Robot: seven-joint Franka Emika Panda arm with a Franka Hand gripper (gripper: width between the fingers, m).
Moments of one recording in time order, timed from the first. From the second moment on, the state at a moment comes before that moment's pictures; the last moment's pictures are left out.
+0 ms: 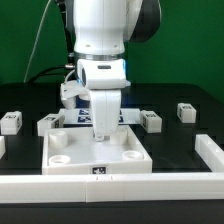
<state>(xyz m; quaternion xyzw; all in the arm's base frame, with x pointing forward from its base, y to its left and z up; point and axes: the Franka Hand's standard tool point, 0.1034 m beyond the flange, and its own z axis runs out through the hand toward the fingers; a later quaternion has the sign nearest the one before) 0.457 -0.028 0.007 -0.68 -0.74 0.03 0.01</state>
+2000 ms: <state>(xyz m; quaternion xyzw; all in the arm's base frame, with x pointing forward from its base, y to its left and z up) 0.491 0.083 0.006 -0.71 -0.70 0.00 0.02</state>
